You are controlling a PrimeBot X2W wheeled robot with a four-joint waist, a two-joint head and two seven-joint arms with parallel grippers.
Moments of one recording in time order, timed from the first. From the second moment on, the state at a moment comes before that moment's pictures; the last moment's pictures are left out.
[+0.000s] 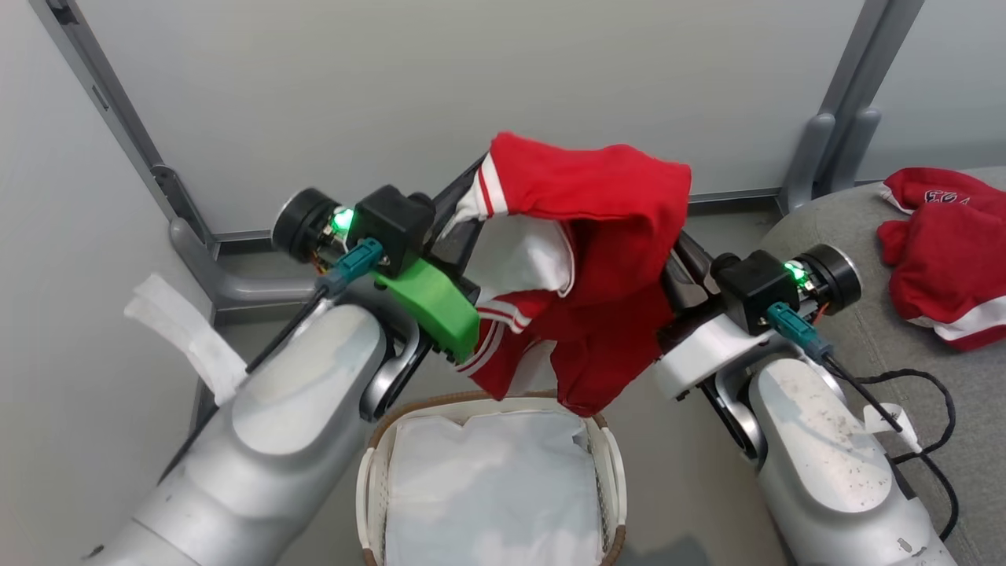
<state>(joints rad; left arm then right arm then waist) -0.81 0.21 -0.87 0.49 -0.58 -0.07 -0.26 -0.48 -0.05 0.27 0.34 0.02 0.13 -0.26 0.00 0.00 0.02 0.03</state>
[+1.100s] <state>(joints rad) -0.33 0.07 -0.59 0.43 -0.42 -0.12 -0.26 -0.44 -0.05 0.09 0.25 -0.05 0.13 -0.26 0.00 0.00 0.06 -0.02</state>
